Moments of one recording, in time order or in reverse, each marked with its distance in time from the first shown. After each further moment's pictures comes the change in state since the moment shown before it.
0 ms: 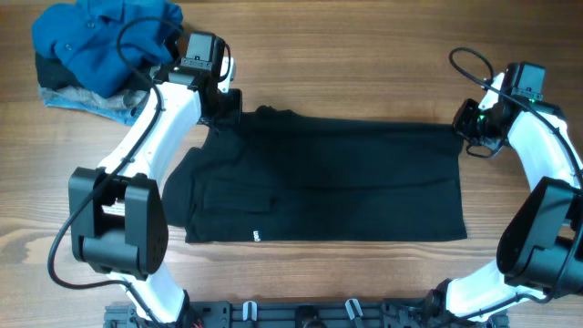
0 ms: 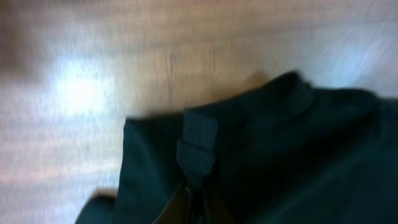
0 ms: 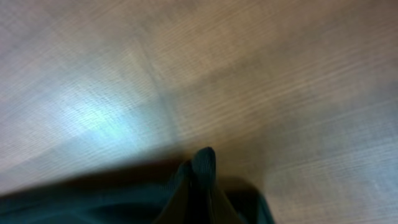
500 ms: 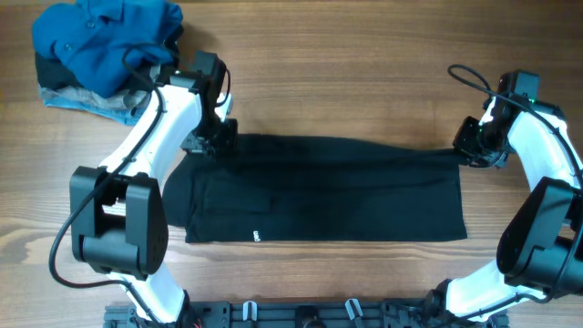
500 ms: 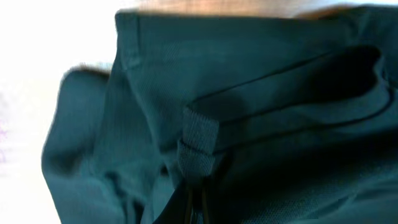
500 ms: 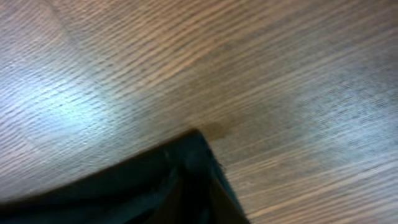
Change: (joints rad) left arm 0.000 0.000 -0.040 -0.296 0.000 -0.005; right arm 0.000 0.000 -0.001 -0.172 0.154 0.000
